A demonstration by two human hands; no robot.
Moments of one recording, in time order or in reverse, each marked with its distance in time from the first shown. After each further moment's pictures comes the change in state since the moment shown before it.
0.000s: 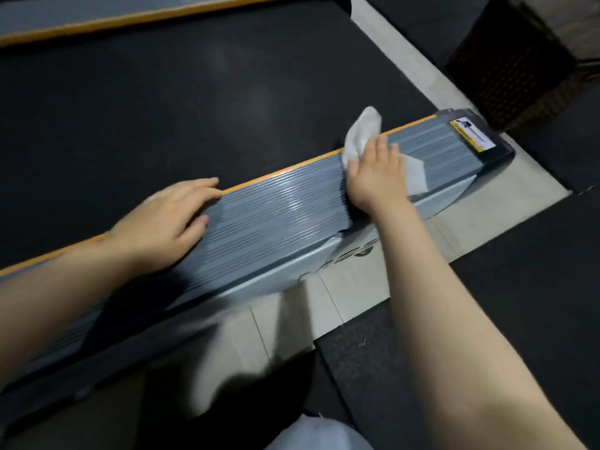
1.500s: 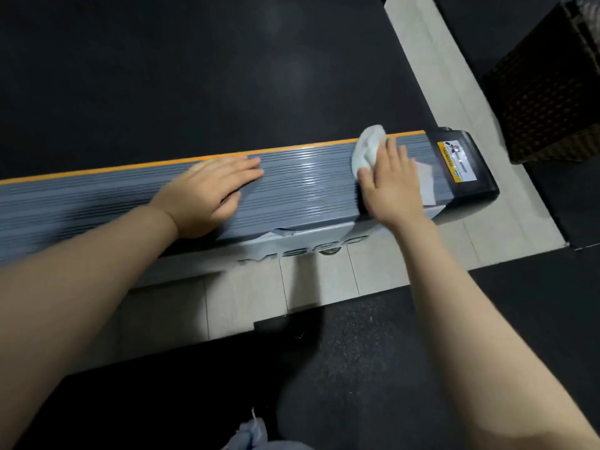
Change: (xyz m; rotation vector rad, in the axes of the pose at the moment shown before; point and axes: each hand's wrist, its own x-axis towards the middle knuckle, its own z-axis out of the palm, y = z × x) left_hand 0.073 0.098 0.055 0.027 0.100 0.034; right_hand 0.037 0.111 -0.019 0.075 -0.048 -0.276
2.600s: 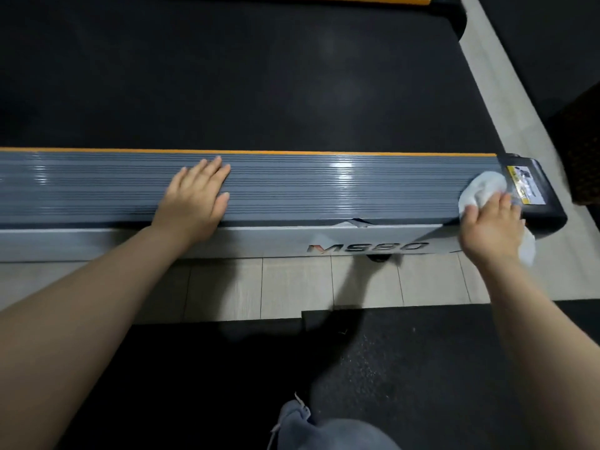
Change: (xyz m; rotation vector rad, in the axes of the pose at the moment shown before) left_hand -0.156 -0.035 -0.011 0.190 0.062 -0.564; right_hand -0.054 0.028 -0.015 -0.053 0.031 0.282
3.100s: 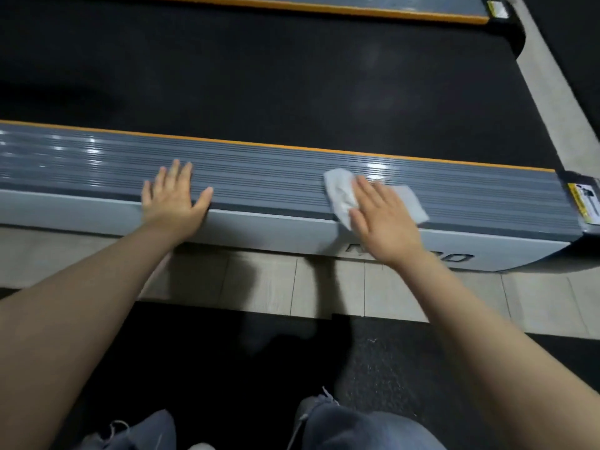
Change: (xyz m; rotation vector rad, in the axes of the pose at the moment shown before) left_hand -0.067 -0.074 -0.004 -0.106 0.001 -0.577; right_hand -0.097 -0.164 0.051 -0.067 -0.124 -0.928
